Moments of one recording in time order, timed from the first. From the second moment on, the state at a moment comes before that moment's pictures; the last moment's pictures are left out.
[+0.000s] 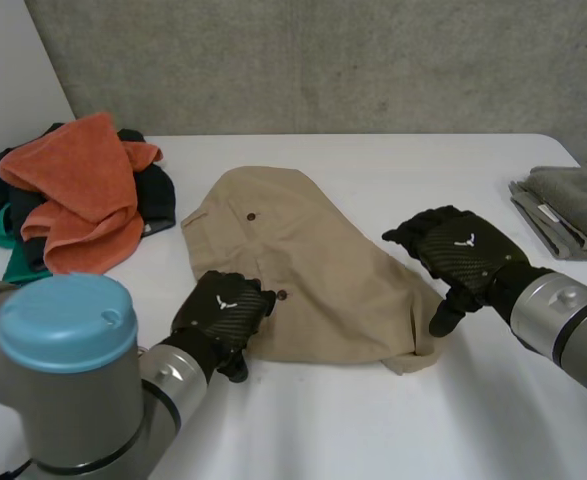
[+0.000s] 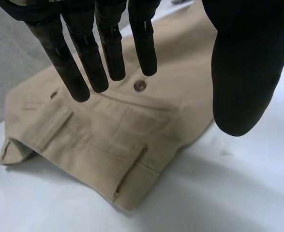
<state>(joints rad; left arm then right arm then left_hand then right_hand) 4.05 -1.89 -1.78 3.30 -1.60 3.47 1.81 -1.42 1.77 0.01 1.13 2.67 0.53 0.53 0.53 0.53 0.36 0.24 0.22 0.22 0.21 0.05</state>
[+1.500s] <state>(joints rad) 4.01 -1.75 -1.66 3.43 -1.62 3.39 1.69 -1.45 1.73 0.02 1.07 2.47 0.31 0.30 0.30 0.30 0.13 0.24 0.22 0.22 0.21 0.05</state>
